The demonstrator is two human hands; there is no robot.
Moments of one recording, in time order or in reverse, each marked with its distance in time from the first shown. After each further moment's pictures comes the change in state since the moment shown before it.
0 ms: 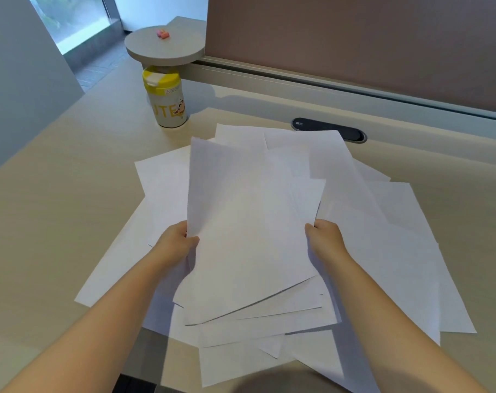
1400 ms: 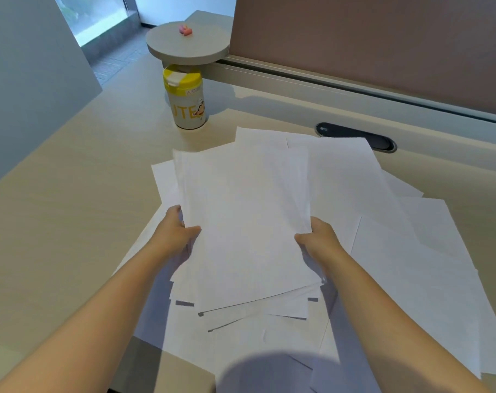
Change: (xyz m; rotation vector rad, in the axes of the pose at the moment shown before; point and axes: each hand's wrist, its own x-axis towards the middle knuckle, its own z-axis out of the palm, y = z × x) left_hand 0.033 0.001 -0.039 -0.093 0.089 -0.027; right_hand 0.021 -0.029 0.037 0.043 -0.207 0.050
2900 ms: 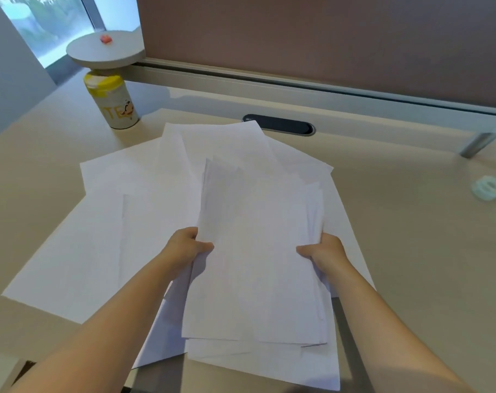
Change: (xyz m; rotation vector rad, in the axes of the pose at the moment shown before) left_hand -0.086 0.046 0.160 0.020 -0.156 -0.012; right_hand -0.033 0.101 -0.156 0.157 0.151 0.164
